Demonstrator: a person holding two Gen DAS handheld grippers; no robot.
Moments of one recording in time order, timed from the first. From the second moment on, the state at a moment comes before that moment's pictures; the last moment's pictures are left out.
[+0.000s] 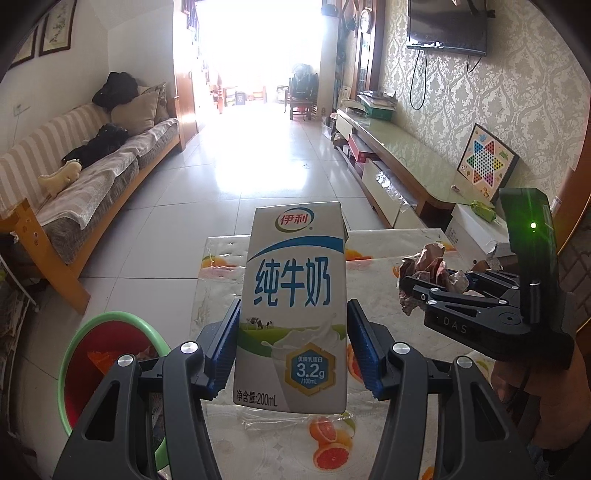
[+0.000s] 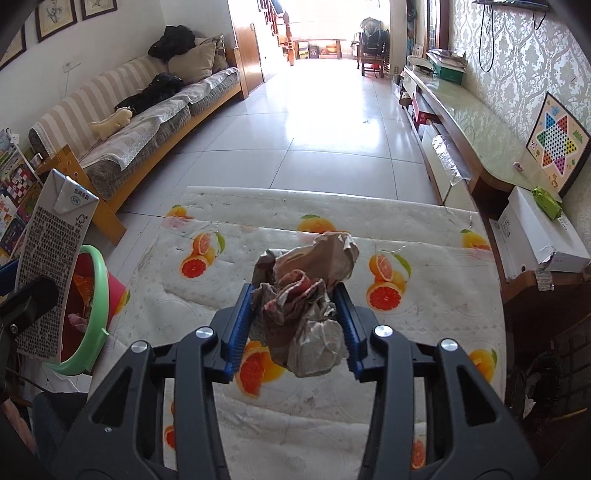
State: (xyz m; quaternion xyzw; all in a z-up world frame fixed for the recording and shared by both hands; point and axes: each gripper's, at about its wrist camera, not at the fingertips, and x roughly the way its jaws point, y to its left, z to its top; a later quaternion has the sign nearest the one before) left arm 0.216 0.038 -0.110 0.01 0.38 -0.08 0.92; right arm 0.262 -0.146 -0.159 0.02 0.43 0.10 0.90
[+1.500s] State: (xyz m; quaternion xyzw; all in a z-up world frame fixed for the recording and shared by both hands) left arm 0.161 0.259 -0.126 -0.09 0.40 0.10 0.91; right arm 0.202 0.019 -0.084 -0.05 0.37 0.22 0.90
